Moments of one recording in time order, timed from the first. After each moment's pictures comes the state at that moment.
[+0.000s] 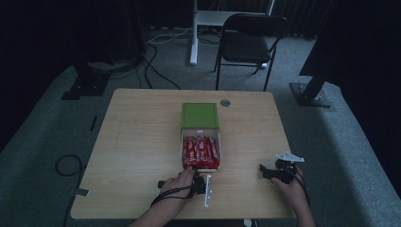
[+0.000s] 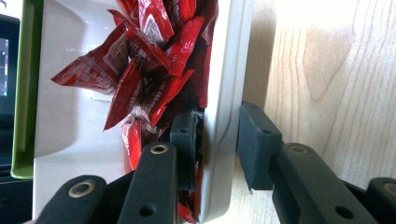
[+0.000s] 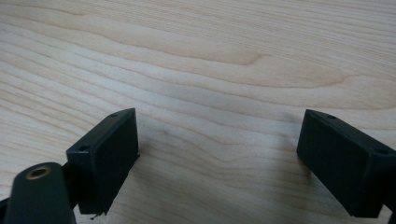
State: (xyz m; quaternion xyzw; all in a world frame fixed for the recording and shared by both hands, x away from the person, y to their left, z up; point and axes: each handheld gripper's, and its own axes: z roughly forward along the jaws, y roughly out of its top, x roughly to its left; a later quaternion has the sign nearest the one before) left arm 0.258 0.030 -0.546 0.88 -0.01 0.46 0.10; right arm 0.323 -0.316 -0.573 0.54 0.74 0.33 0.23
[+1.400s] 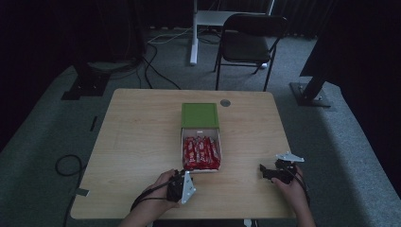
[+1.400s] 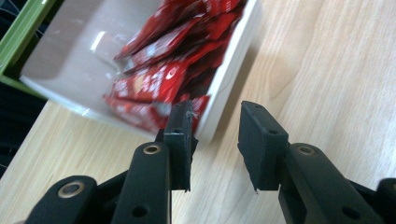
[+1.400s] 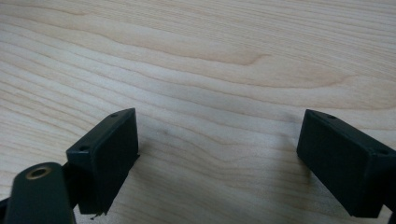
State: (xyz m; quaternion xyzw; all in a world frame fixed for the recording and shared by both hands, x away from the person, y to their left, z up) left arm 0.240 0.088 -0.514 0.89 0.13 0.35 0.27; right arm 0.323 -0.316 -0.573 0.54 0.74 0.33 0.23
